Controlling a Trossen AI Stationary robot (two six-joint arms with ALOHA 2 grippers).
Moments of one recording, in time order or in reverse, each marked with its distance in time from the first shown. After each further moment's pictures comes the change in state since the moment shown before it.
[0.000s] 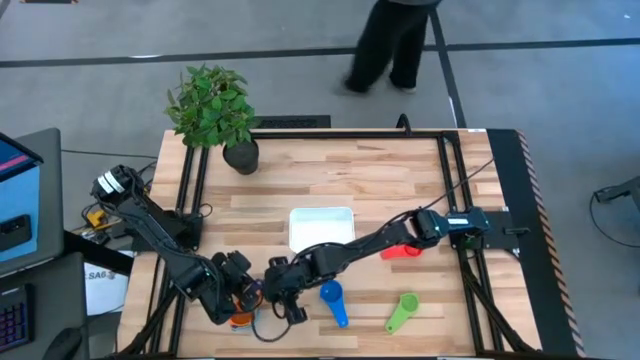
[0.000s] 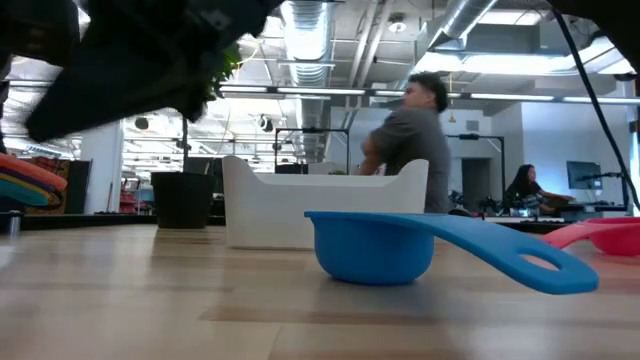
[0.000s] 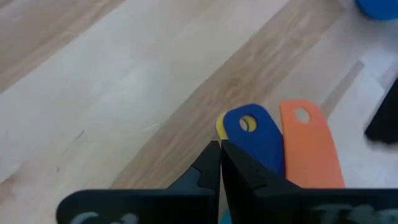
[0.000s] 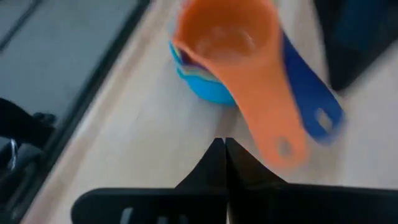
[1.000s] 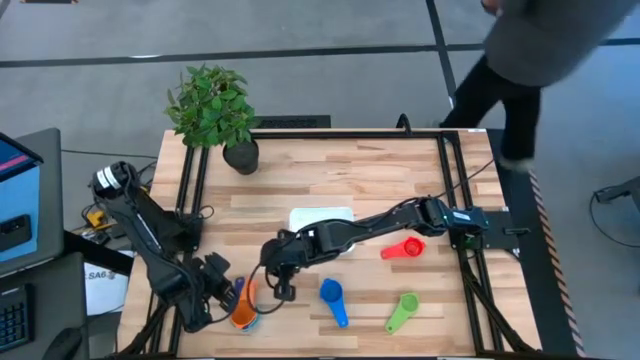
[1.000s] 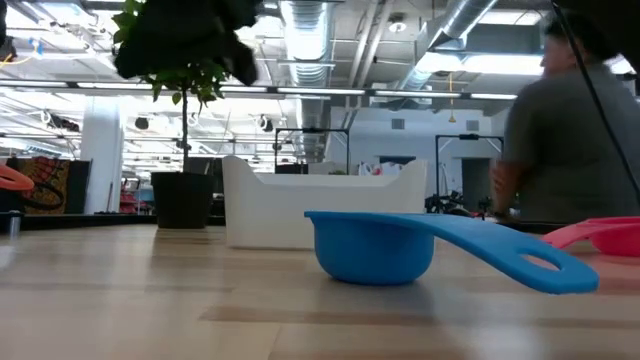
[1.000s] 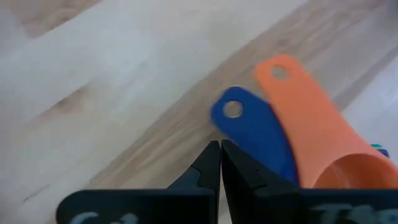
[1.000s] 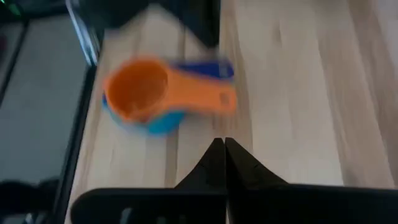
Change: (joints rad) left arm -0.175 -0.045 0.000 -0.191 0.014 -0.350; right arm -0.073 -0.114 0.040 -0.130 0.095 0.273
